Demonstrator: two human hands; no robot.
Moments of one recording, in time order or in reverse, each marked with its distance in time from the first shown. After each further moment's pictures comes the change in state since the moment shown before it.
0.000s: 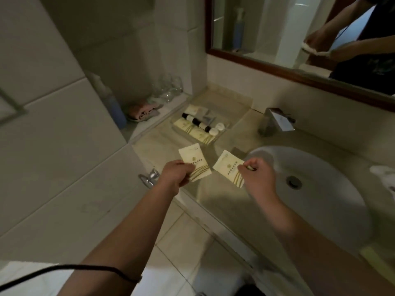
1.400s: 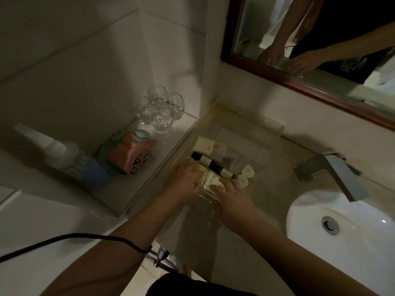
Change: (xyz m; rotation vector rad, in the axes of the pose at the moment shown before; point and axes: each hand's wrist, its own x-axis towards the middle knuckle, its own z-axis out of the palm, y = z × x) left_hand 0.285 0.104 -0.038 1.292 -0.276 0.839; right_hand 0.166 -0.062 0.211 -0.971 -0.462 -0.312
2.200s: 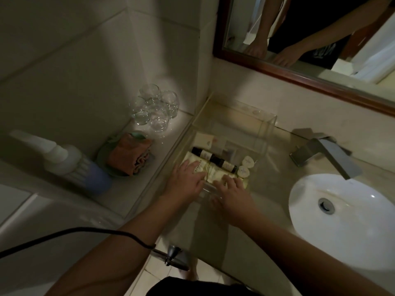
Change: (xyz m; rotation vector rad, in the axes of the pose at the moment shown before) left_hand -0.013 -0.013 0.006 0.123 -0.080 0.052; right_hand -0.004 -0.016 0.027 -0.029 -0.031 0.130
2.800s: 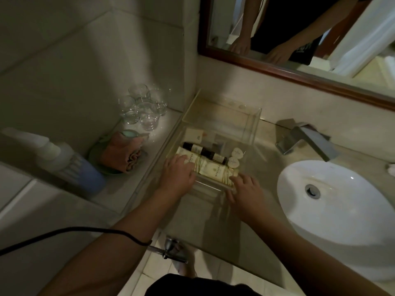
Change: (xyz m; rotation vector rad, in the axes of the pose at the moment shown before) left_hand -0.007 0.007 -0.007 -0.017 0.132 -0.015; right_hand -0.046 0.023 -0.004 0.115 0.161 0.245
